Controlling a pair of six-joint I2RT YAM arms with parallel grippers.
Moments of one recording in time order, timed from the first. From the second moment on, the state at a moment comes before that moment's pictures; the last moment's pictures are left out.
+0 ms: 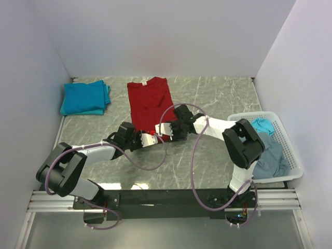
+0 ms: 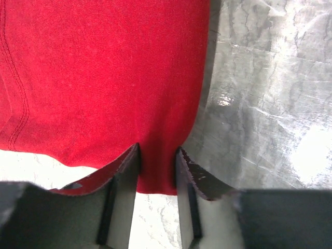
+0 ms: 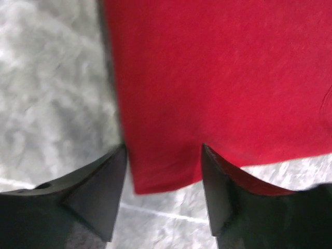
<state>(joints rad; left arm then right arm) -0.53 1.44 0.53 0.17 0.21 0.83 0.62 1.81 1.10 -0.35 -0.26 -1.16</state>
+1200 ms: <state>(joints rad) -0.95 0.91 0.55 -0.30 0.44 0.60 0.71 1.10 0.77 -0.88 -0.41 -0.97</state>
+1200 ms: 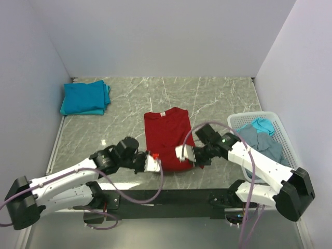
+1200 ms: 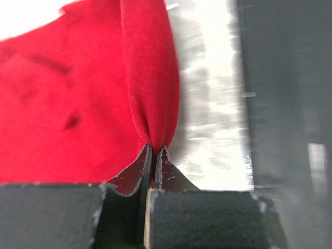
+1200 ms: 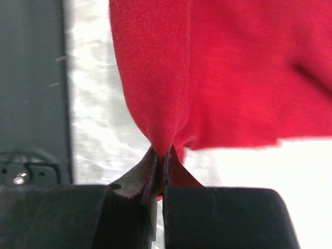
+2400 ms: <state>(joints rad) -0.33 1.89 1.26 -0.04 0.35 0.51 0.42 2.13 1.81 -0.61 -0.17 -0.60</state>
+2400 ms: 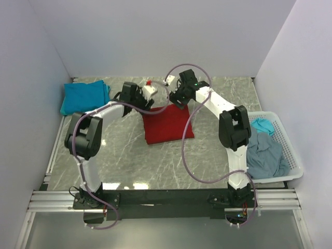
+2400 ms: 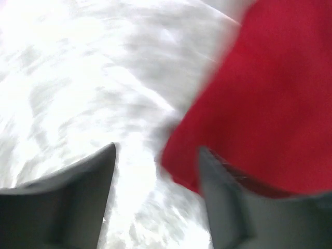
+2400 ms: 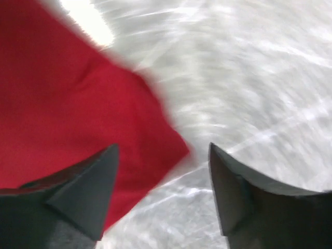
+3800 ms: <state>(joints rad) -0.33 2.01 1.35 -0.28 0.23 -0.65 0.19 1.53 1.19 -0.71 -0.87 -0.45</state>
